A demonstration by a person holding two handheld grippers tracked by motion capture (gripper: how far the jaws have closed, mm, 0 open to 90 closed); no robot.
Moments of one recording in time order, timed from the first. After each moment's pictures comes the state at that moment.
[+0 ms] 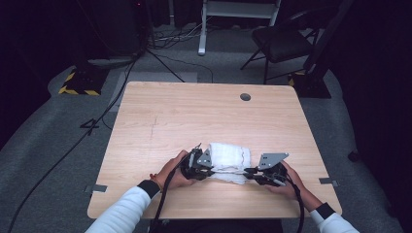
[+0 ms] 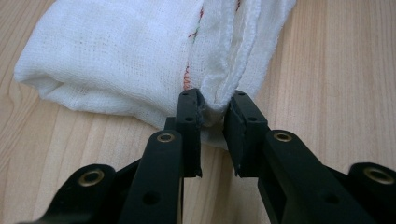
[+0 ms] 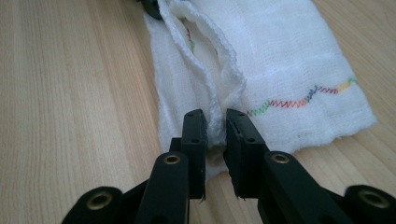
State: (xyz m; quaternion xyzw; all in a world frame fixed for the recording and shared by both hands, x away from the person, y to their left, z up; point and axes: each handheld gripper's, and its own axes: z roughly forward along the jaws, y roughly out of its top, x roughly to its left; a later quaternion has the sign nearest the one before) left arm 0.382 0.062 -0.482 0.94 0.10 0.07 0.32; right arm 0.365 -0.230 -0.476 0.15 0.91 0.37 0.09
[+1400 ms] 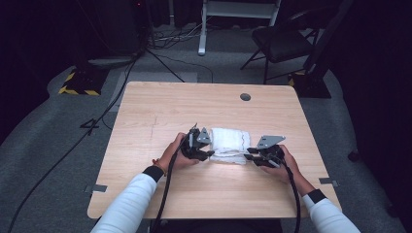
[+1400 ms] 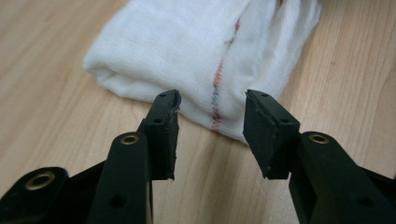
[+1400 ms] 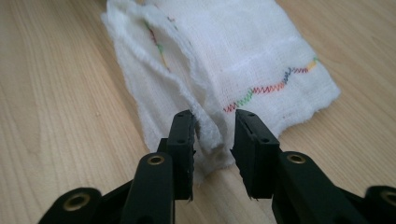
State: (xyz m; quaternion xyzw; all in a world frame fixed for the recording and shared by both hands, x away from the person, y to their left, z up) left arm 0.436 0.067 -0.465 0.91 0.17 0.12 0.34; right arm 0.422 -0.232 -0.477 0.22 0.89 0.35 0.15
